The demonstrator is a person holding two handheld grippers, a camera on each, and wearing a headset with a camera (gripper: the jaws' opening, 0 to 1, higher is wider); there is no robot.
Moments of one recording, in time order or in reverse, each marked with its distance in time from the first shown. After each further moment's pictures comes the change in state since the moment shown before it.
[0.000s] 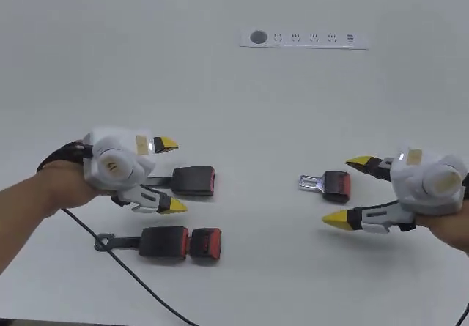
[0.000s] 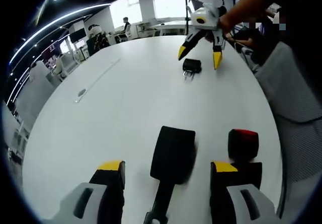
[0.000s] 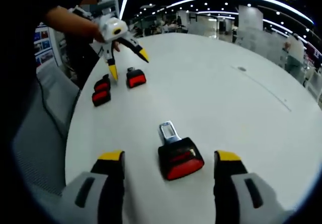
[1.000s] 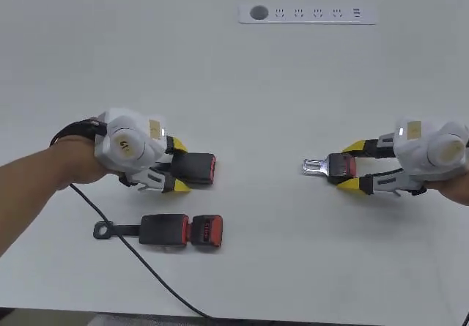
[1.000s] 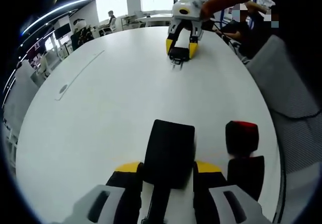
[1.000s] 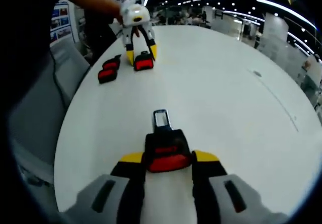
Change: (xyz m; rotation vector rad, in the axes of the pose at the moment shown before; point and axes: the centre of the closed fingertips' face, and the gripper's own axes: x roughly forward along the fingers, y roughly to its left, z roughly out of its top) left arm 0.012 -0.014 -0.002 0.039 0.065 -0.132; right arm -0.001 -0.008 -0.006 -0.188 0.073 0.103
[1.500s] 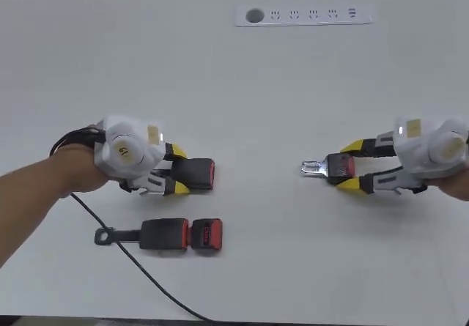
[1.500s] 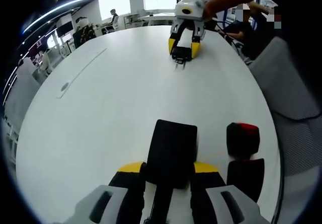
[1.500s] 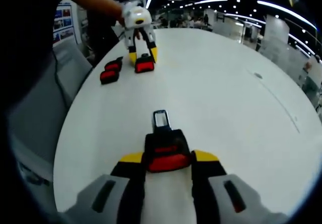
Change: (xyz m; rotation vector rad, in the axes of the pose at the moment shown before) left arm 0.003 0.000 -0.001 -0.024 0.009 0.015; right arm 0.002 -0.002 0.000 -0.007 -0.024 0.014
